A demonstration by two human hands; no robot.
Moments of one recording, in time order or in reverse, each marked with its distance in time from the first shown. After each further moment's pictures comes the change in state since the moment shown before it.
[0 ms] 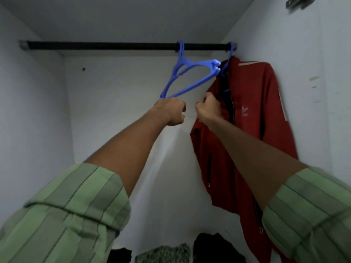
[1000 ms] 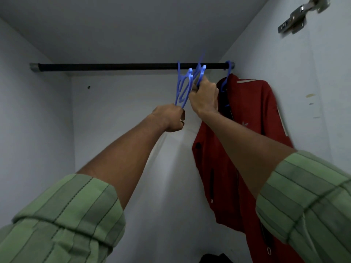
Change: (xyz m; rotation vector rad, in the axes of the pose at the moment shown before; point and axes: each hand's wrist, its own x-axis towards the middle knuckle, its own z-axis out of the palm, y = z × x) left_hand 0.008 -0.015 -0.027 0.001 0.003 0.008; right_hand 0.015 -0.078 -0.022 -0.074 0.299 -0.389
